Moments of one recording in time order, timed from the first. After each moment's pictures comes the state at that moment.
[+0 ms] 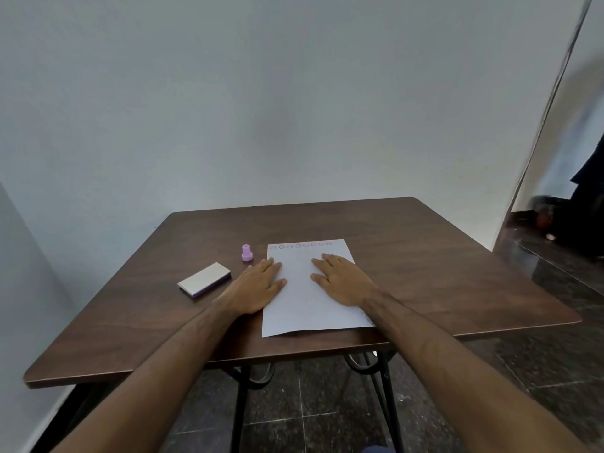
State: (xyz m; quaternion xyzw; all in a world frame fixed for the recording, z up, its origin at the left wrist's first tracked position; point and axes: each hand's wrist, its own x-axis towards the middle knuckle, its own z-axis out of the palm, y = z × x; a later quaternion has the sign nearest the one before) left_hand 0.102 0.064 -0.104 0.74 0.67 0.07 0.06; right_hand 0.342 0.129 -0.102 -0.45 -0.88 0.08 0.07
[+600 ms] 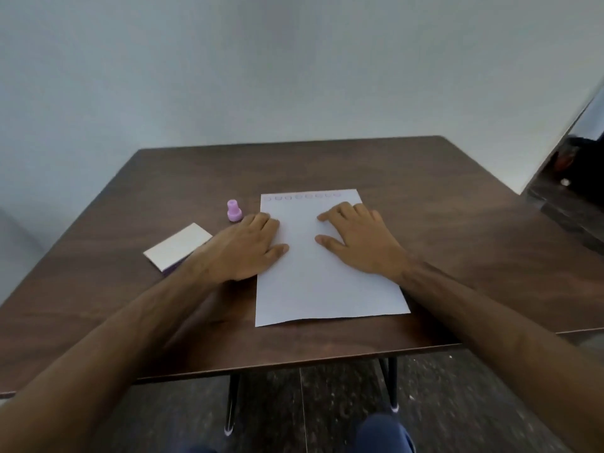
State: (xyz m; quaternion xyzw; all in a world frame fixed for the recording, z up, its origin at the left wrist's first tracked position) left_hand 0.092 0.093 -0.097 0.78 0.63 0.01 0.01; right_hand 0.341 0.164 -0.109 -0.43 -0.89 -0.01 0.12
